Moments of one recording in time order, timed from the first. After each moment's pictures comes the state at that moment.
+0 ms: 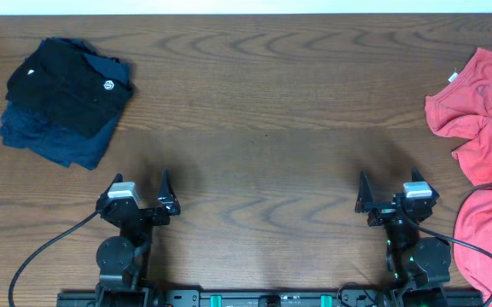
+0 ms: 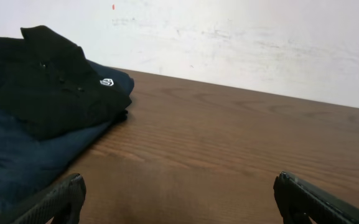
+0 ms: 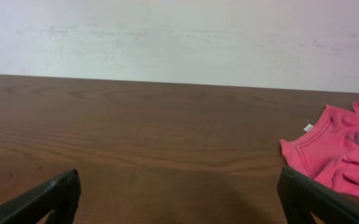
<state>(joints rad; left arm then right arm) -0.07 0.01 0.04 -0.14 -0.06 -0.19 0.14 0.02 0.01 -0.06 0.07 0.01</state>
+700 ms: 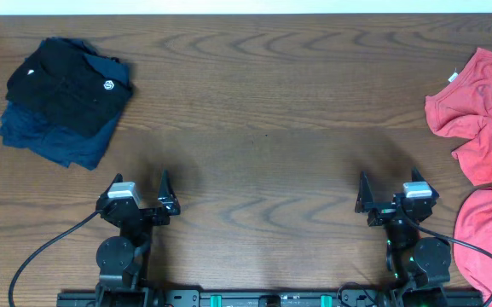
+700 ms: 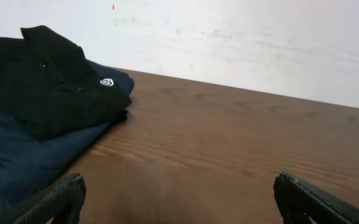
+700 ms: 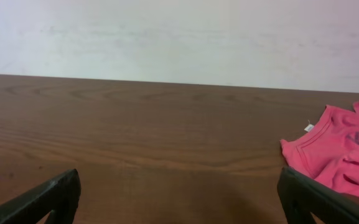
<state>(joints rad) -0.07 0.01 0.04 -0.14 -0.06 -0.19 0.14 0.02 0.01 -0.06 0.06 0.01</state>
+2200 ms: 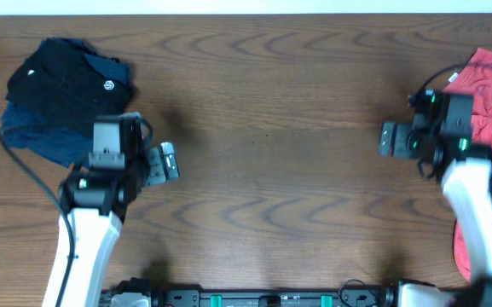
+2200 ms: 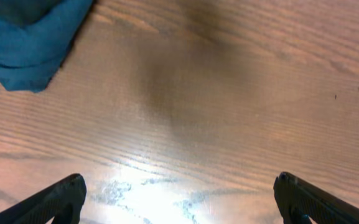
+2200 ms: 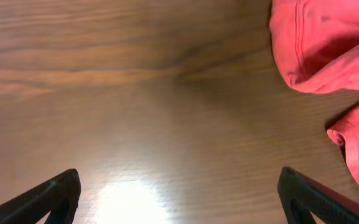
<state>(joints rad) -0.07 1.15 0.99 -0.92 -0.04 -0.26 -0.13 1.47 1.04 -0.65 -0.03 0.00</state>
